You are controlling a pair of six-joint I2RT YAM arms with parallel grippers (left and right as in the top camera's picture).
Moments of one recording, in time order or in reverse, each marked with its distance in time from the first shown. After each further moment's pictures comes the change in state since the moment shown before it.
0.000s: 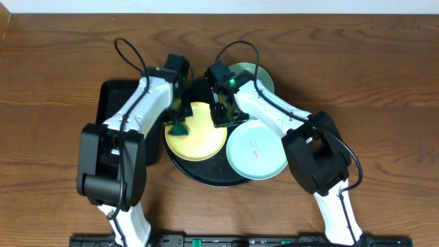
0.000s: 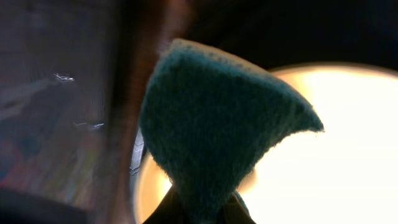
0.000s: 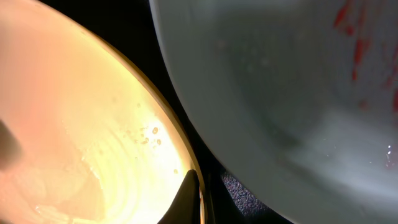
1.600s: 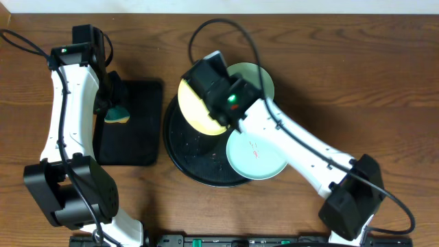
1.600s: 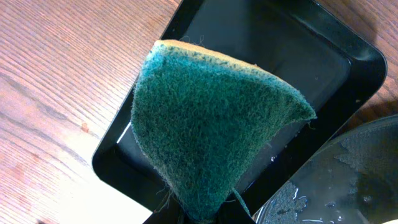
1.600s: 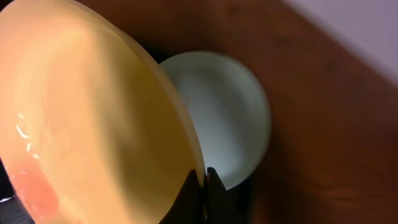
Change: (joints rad) left arm 0.382 -0.134 0.229 -0.246 -0.061 0.101; right arm 0.193 -0.340 0.006 0.006 0.711 -0.224
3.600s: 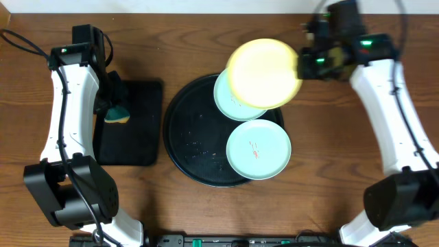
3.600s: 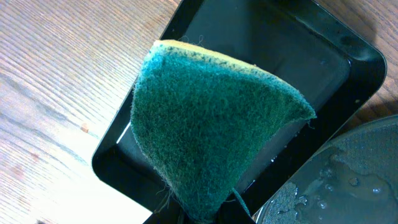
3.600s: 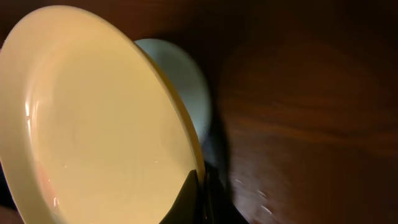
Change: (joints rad) left arm 0.000 0.000 0.000 0.001 0.000 0.000; right arm -0.709 -0.134 0.001 -0.155 -0.835 -0.048
